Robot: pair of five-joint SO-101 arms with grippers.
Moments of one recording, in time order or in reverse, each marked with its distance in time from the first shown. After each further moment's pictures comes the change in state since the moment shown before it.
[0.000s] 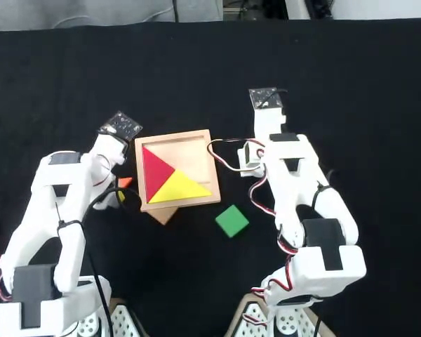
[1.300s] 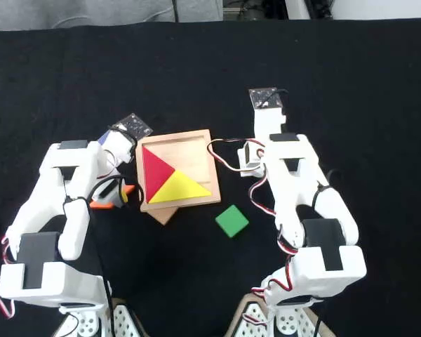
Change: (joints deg) left arm 0.4 13.0 -8.4 1.5 -7.2; right arm 0.0 0.0 0.0 0.0 0.0
